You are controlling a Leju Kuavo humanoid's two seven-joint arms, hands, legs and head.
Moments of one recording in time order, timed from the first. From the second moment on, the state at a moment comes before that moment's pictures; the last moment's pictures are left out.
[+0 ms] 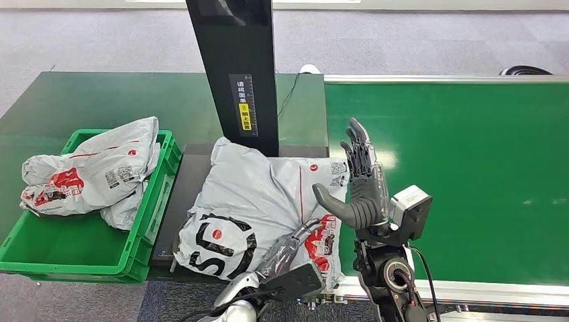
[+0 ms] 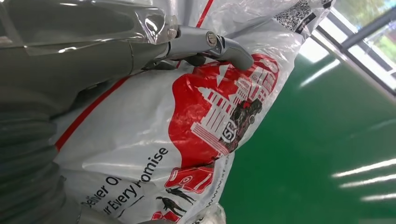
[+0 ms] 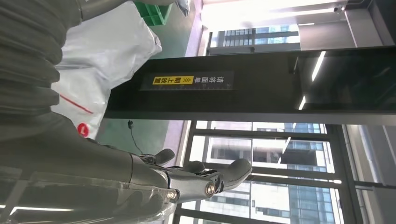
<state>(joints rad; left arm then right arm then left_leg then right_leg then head) -0.28 -0.22 -0.65 -0.96 -0.48 0.03 -0.28 -0.22 0.08 0.39 -1.48 -0.10 -0.10 -0.45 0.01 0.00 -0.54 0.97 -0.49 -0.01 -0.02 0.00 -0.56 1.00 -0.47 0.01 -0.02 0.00</state>
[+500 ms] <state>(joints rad) -0.32 -0.24 -0.69 -0.87 -0.47 0.01 -0.28 -0.23 0.08 0.39 -1.48 -0.10 -0.11 -0.44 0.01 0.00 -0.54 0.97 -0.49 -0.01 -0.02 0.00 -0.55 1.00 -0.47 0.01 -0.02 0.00</state>
